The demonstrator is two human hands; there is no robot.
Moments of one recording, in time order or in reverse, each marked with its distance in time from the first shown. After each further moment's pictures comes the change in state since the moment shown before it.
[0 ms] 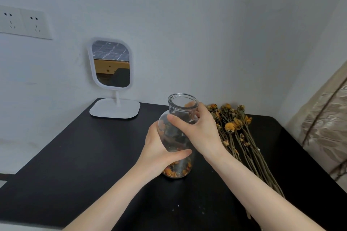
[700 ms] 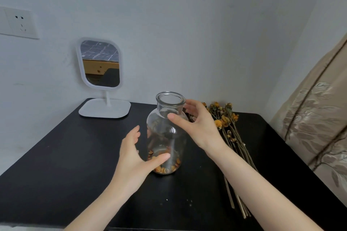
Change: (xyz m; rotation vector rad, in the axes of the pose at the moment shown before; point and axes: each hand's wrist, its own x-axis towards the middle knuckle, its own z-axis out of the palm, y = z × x) left_hand -0.040 -0.003 -0.012 0.029 0.165 -0.084; right_hand -0.005 0.003 -0.030 0.034 -0.073 0.091
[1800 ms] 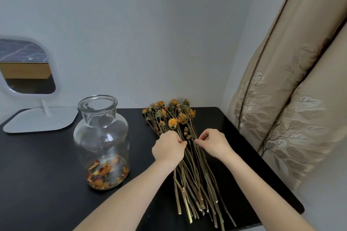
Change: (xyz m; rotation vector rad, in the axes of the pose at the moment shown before) left_hand 0.043 0.044 0.211 0.623 -0.232 0.039; right_hand 0.005 0.128 -0.150 -0.610 0.066 0.390
